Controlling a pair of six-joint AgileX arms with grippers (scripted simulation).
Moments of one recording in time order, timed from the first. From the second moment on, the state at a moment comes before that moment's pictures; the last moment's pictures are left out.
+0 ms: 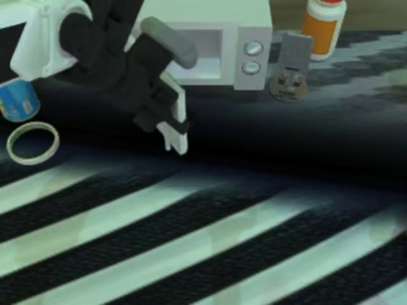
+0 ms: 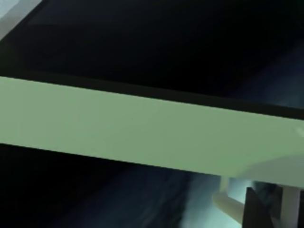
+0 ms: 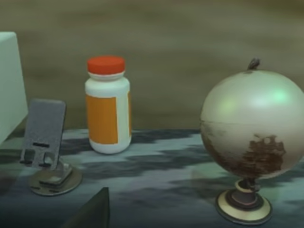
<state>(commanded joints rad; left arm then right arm) -0.45 1.76 1.35 -0.66 0.20 0.35 0.00 0.00 0.00 0.00 0.00 0.00</state>
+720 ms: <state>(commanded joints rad) -0.41 1.75 1.33 -0.67 0.24 0.42 0.00 0.00 0.00 0.00 0.00 0.00</state>
